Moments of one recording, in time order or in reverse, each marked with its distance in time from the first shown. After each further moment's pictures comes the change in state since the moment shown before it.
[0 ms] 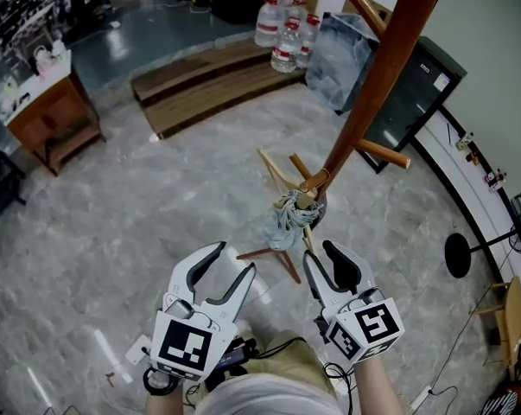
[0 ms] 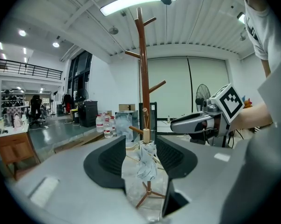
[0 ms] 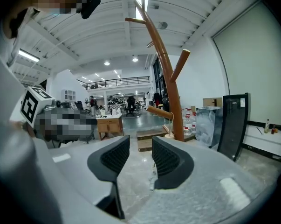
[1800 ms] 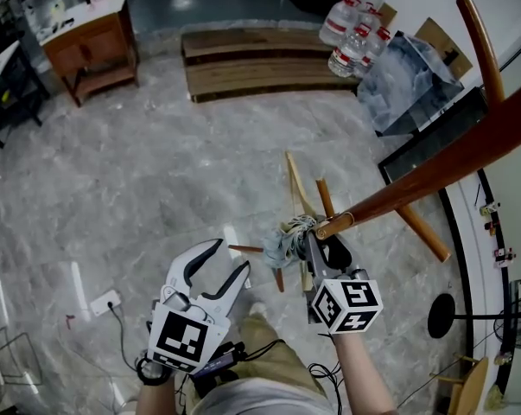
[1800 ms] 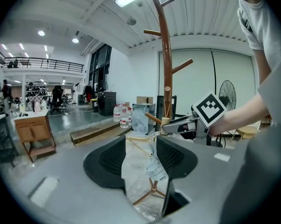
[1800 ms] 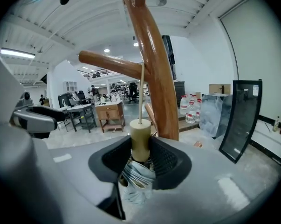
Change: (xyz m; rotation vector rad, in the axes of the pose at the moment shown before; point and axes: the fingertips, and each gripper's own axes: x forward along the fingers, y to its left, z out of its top) left arm 0.055 0.026 -0.050 -0.154 0.088 0.230; right arm 0.121 -0.088 -0.048 0.005 0.182 0.058
